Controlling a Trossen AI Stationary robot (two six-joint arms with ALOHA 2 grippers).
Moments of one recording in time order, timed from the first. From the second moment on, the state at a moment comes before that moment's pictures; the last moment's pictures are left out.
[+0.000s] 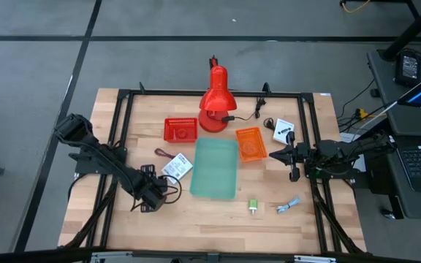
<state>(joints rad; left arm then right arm) -0.62 1.53 0.81 -0.81 -0.15 -0.76 0.26 0.07 0.01 0.07 0.28 0.02</state>
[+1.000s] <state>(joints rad) -0.61 1.48 0.82 -0.82 -0.16 -0.72 0.26 0.07 0.01 0.07 0.28 0.02</state>
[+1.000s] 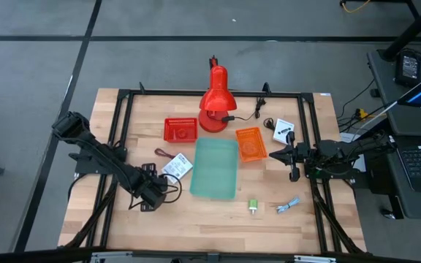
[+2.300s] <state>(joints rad) -0.59 1.53 0.82 -0.79 -0.14 -0.67 0.26 0.07 0.01 0.07 0.28 0.02</state>
